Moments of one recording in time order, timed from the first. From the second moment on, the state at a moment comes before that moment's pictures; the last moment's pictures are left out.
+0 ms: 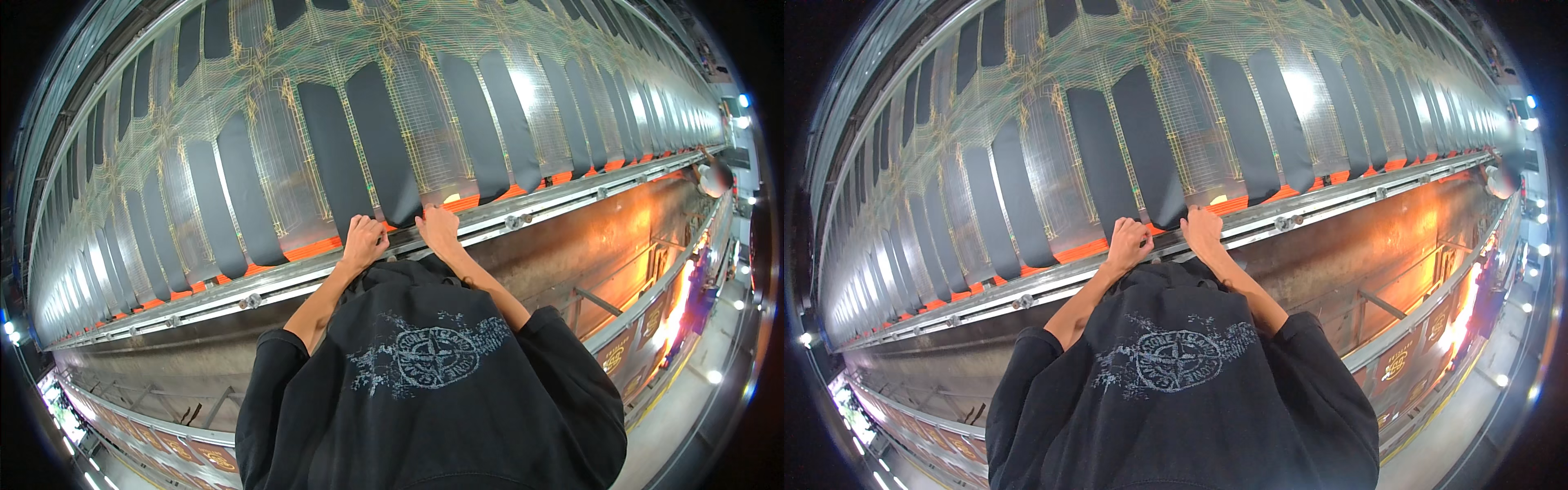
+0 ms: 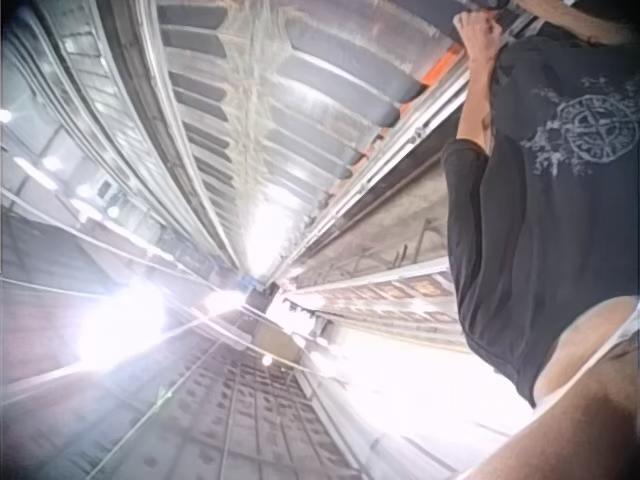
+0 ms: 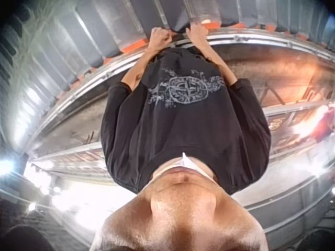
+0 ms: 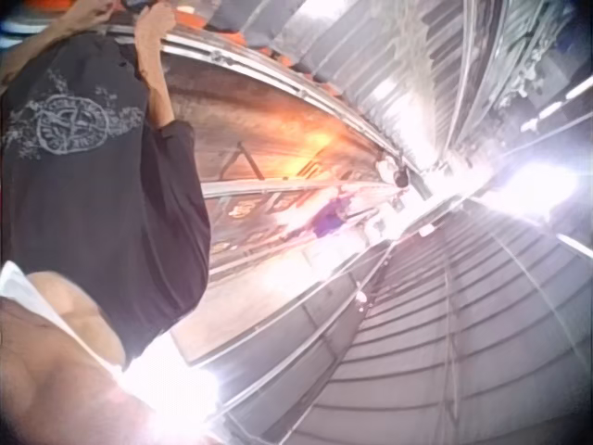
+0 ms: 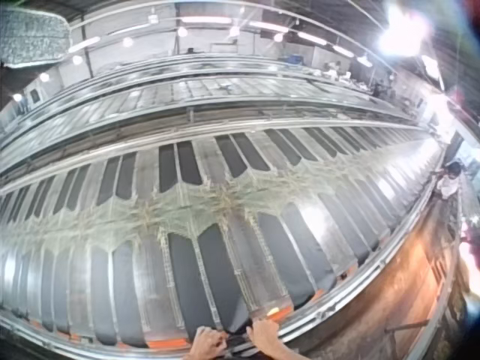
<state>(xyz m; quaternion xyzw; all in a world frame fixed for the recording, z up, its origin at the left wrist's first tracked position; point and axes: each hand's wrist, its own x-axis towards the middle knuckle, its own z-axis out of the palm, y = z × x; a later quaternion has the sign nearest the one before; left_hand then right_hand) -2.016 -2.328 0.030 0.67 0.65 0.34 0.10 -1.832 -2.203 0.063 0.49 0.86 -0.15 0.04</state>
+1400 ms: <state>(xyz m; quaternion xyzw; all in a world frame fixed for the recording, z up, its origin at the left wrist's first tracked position) -2.041 -2.332 0.077 0.58 0.70 0.38 0.17 -1.728 -2.219 0.100 0.50 0.76 -0.35 -0.20</state>
